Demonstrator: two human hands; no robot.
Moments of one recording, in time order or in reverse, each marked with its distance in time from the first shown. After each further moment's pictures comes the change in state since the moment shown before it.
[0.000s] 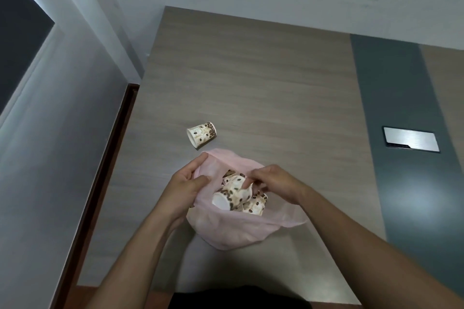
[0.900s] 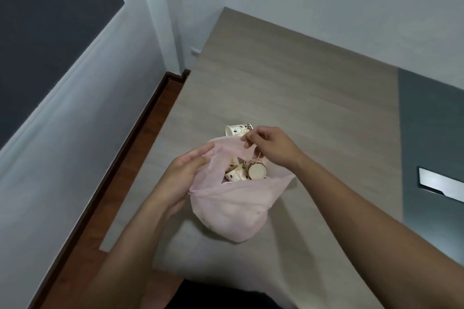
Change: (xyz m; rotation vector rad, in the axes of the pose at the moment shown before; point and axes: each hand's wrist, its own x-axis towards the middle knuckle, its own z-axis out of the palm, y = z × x) left_hand -0.035 0.017 -0.085 -0.305 0.056 0.038; right_hand 0.055 -0.129 0.074 -0.314 0.095 -0.274
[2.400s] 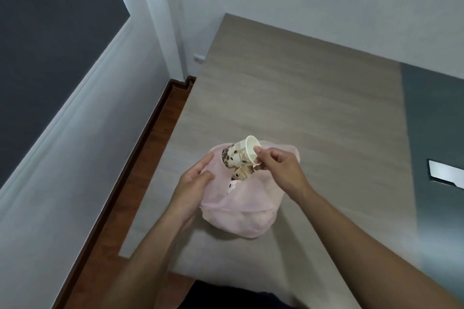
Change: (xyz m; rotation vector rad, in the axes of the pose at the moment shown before) left_hand -0.011 -0.018 -0.026 0.164 0.126 -0.002; right_hand -0.047 0.019 0.055 0.336 0.248 -0.003
